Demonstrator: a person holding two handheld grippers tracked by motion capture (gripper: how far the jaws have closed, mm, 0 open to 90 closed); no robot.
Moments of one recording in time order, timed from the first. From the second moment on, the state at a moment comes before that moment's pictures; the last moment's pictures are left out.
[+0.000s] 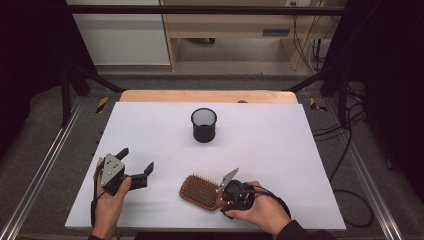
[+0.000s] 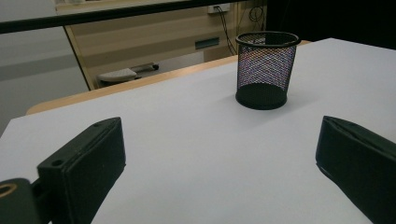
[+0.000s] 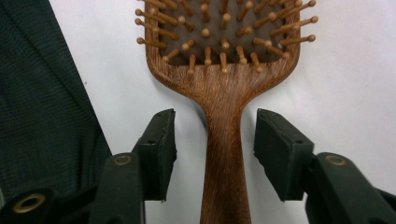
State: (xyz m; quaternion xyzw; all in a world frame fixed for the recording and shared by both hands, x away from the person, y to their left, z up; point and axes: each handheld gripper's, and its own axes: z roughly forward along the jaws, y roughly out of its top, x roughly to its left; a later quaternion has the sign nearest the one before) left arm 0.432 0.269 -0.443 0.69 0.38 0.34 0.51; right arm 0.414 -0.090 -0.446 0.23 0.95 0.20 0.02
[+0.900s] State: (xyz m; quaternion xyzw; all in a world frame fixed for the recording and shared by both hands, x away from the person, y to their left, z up) left arm 0.432 0.267 -0.443 0.69 0.37 0.34 0.51; right arm 0.420 -0.087 -0.450 0.24 0.95 0.17 0.02
